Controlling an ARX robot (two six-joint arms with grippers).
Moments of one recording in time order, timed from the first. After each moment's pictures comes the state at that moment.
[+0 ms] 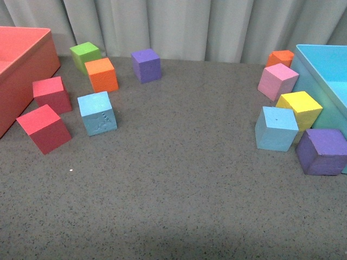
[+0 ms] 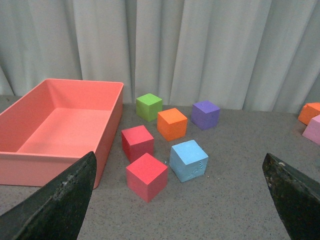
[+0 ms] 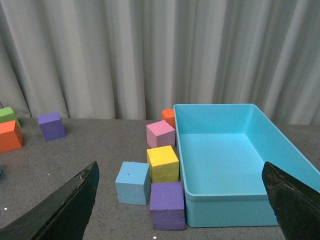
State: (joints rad) left arm 0.00 0.00 0.02 0.00 0.00 0.00; right arm 0.00 0.00 0.00 0.00 0.00 0.00
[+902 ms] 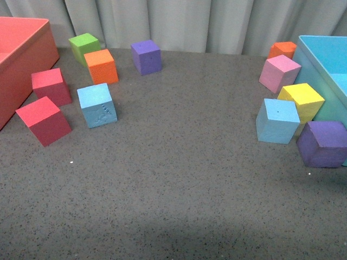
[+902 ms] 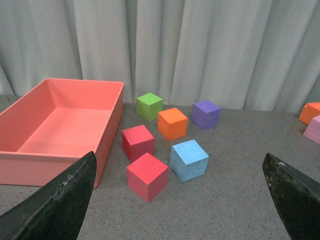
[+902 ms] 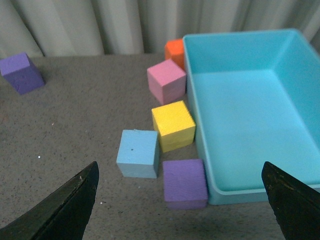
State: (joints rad) left arm 0.00 0.00 0.02 0.00 0.00 0.00; right arm 0.13 1.19 0.48 0.25 0.11 0.13
